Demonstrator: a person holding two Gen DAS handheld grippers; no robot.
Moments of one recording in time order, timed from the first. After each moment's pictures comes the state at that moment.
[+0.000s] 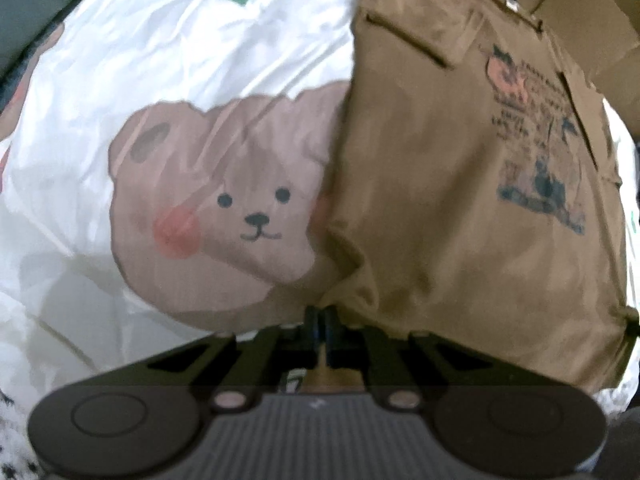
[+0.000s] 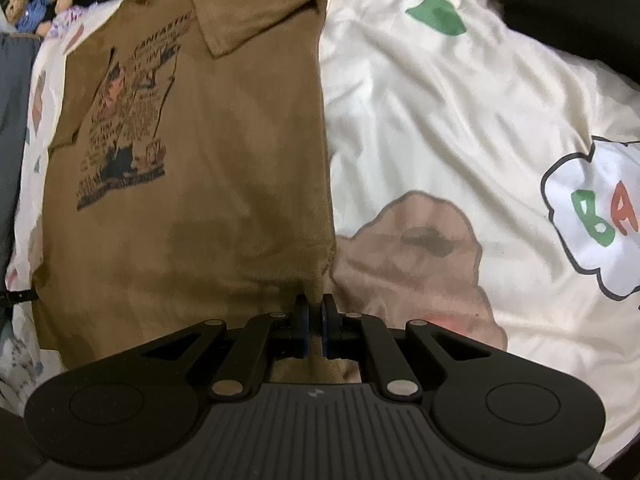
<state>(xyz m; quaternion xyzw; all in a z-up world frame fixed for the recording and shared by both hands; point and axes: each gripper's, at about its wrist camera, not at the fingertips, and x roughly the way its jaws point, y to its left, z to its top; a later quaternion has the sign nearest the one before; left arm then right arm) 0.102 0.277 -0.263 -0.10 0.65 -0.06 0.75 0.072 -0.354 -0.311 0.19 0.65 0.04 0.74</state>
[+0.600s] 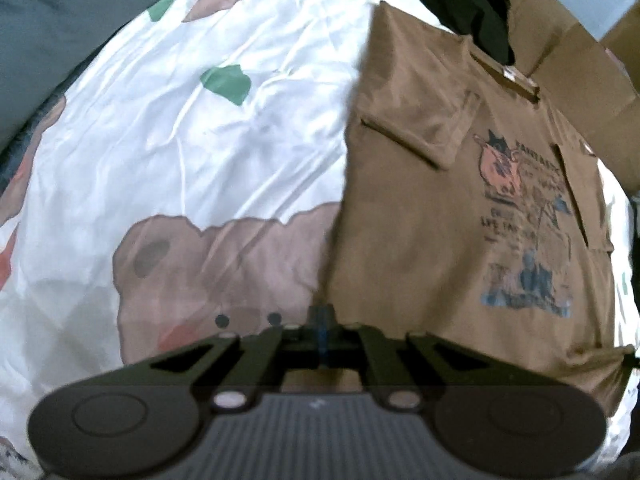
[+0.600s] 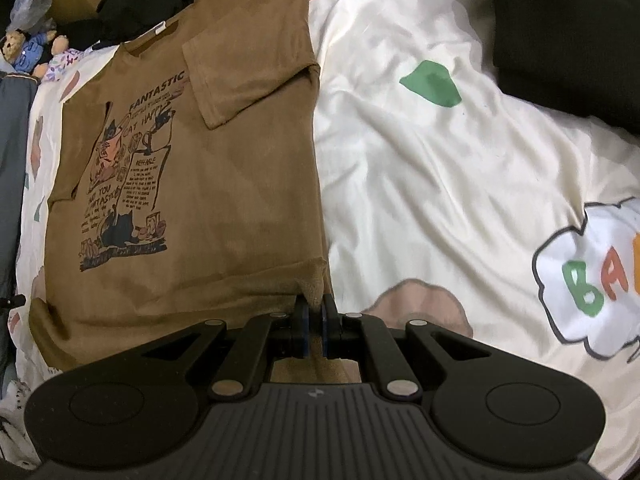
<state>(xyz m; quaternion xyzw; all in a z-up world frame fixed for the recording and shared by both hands) 0.179 0.268 -0.282 -0.11 0.61 -0.04 0.79 0.108 -0.355 -0.303 0.19 0.62 0.02 0.76</state>
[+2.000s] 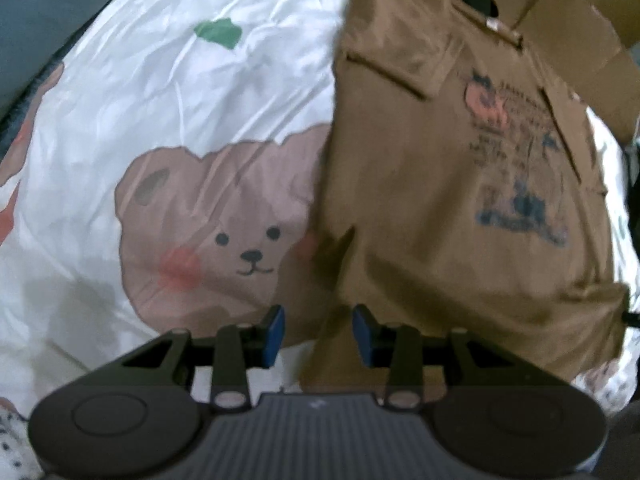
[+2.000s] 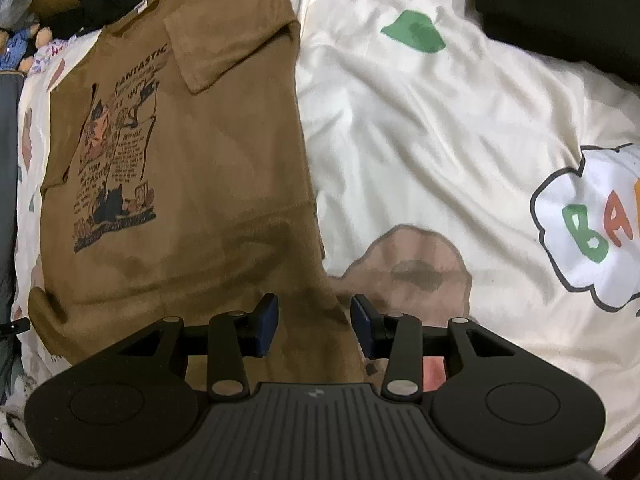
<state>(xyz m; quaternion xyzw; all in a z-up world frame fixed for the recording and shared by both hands) 0.130 0.261 -0.292 -0.09 0.64 -0.07 0.76 0.086 -0.359 -0.314 0.20 0.65 0.01 0.73</state>
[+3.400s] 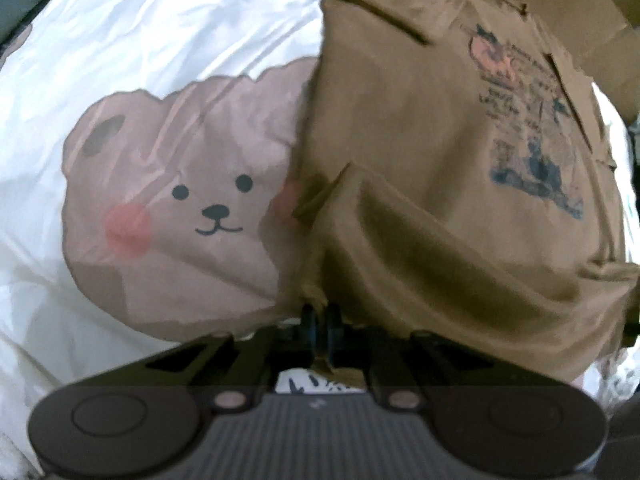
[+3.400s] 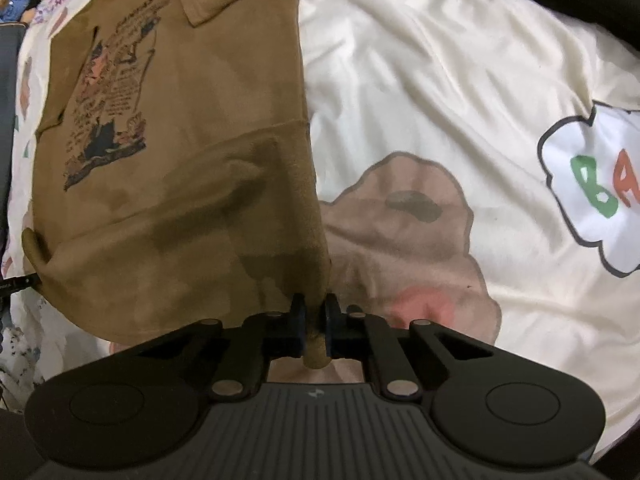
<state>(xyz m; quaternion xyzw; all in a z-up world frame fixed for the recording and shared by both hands) 0.135 0.253 -0.342 -0.10 0.65 -0.08 0.75 0.052 -0.353 -0.318 0.19 0.68 0.04 0.70</state>
